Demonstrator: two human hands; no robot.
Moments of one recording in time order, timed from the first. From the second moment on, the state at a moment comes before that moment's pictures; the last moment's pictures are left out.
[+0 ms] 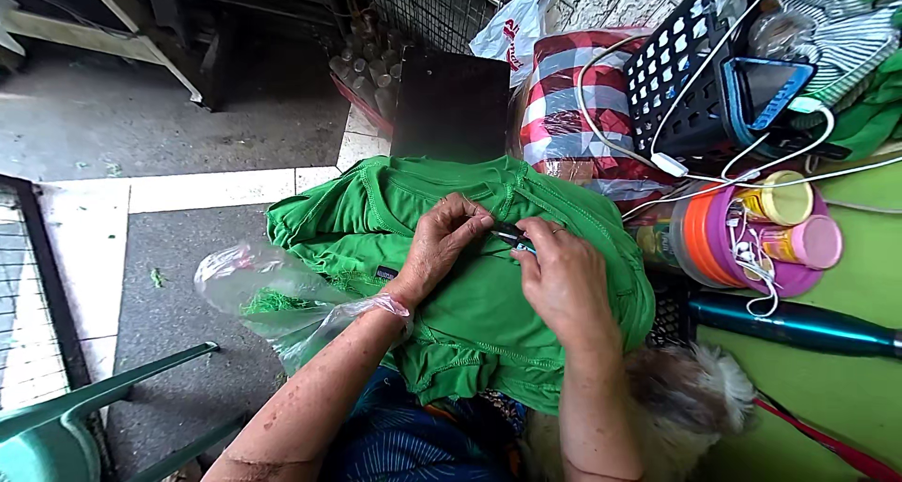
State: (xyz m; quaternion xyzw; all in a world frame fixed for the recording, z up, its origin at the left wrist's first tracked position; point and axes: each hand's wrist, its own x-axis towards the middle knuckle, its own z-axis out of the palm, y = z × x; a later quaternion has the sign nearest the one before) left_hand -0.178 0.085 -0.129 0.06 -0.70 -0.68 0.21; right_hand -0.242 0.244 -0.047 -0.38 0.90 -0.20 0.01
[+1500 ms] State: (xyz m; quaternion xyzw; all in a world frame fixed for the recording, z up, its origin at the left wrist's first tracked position) left_hand -0.183 0.089 -0.120 0.17 -0.68 -0.70 0.17; right_hand -0.245 0.233 -0.034 -0.26 0.94 -0.16 0.12
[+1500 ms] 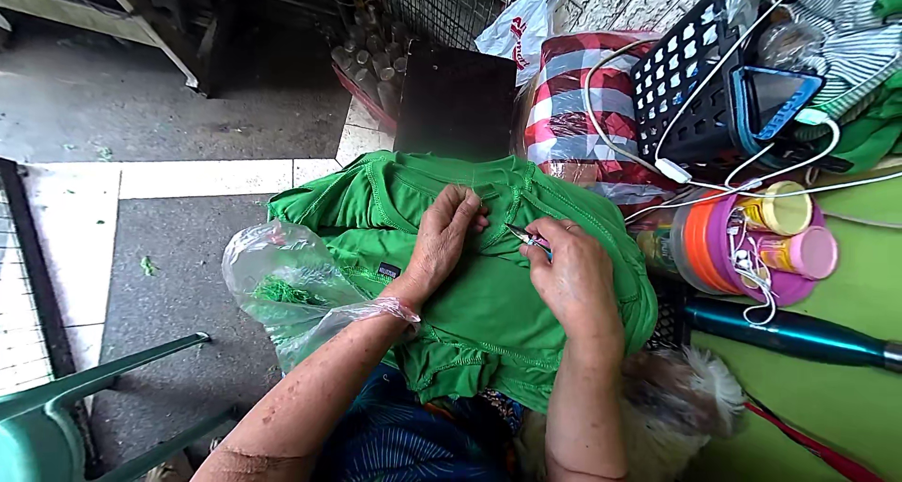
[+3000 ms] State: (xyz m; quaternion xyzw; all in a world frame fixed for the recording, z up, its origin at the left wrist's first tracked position) left_hand -0.173 0.095 -0.117 0.14 -0.64 -0.74 0.14; right_hand -0.227 0.259 -0.102 -0.28 0.70 -0.65 0.02
